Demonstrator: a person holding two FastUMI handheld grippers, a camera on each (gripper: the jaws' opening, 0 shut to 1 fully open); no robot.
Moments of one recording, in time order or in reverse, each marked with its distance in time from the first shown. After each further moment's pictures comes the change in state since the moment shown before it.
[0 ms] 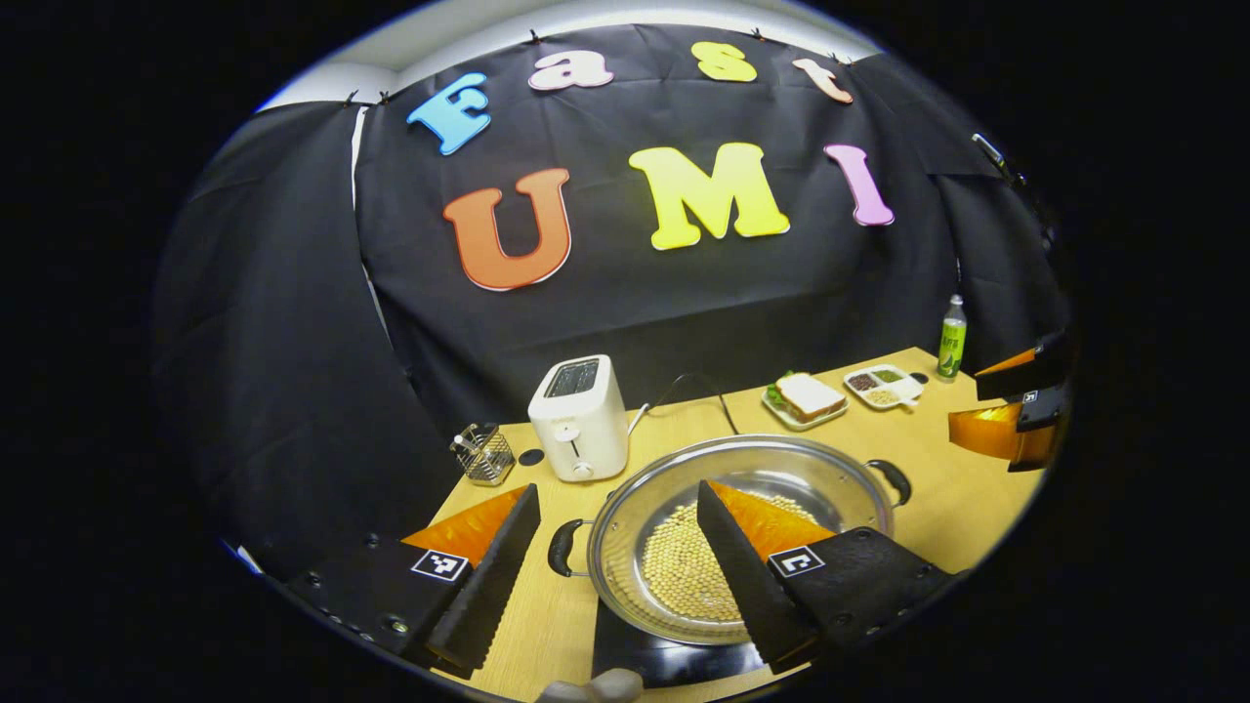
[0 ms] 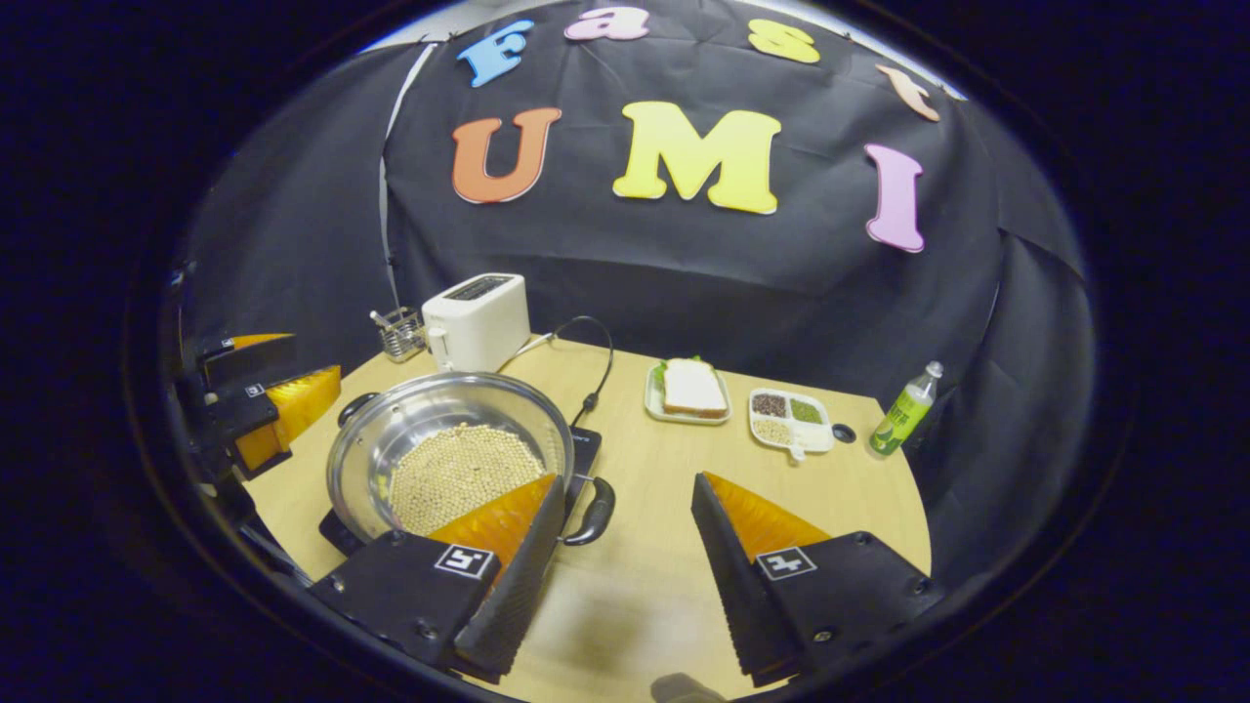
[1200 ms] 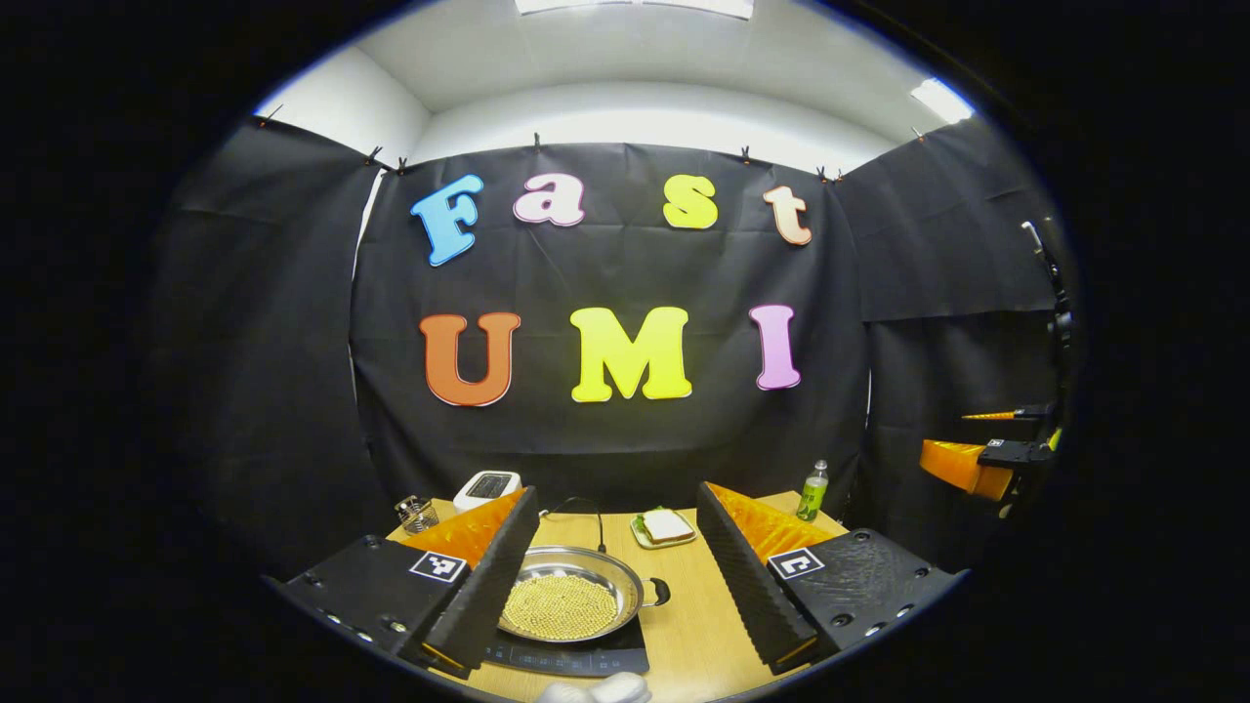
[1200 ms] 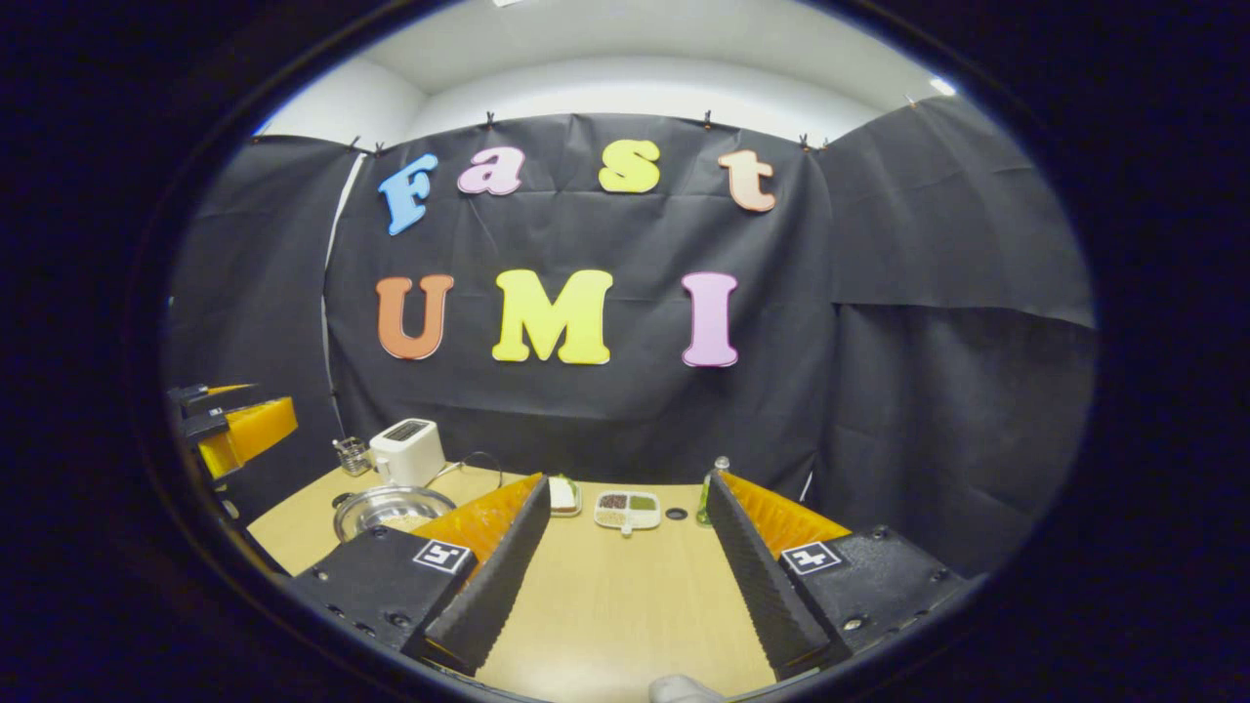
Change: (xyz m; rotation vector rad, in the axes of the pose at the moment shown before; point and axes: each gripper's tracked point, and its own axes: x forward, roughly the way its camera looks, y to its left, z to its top) left arm -0.178 -0.113 0.173 -0.181 -0.293 -0.107; right arm -0.259 -0.173 0.070 0.113 -0.386 -0.232
